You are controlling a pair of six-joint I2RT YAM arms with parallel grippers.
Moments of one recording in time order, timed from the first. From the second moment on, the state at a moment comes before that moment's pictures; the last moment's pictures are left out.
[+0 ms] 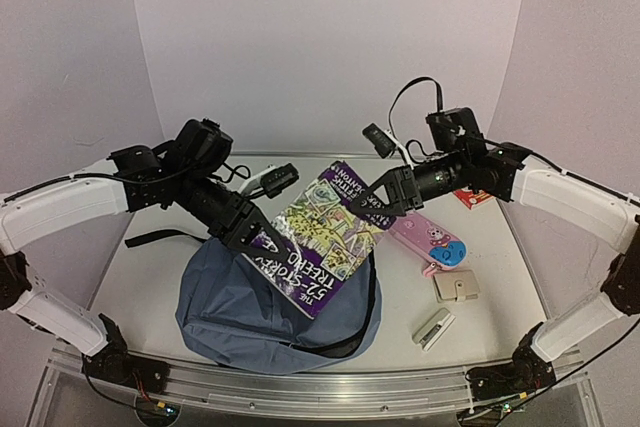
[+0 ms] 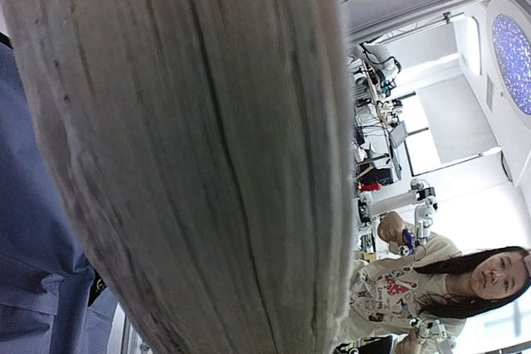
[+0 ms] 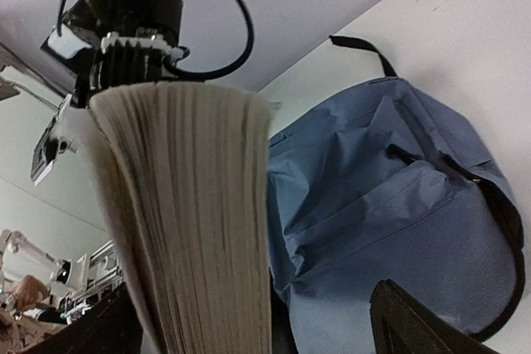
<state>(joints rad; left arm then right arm) -0.86 1.35 1.21 -0.57 1.09 -0.36 0.67 1.44 1.27 -0.41 -0.91 0.22</state>
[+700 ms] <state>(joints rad) -0.87 1.44 1.28 -0.68 1.13 -0.27 0.67 1.48 1.27 -0.42 -1.14 0.20</state>
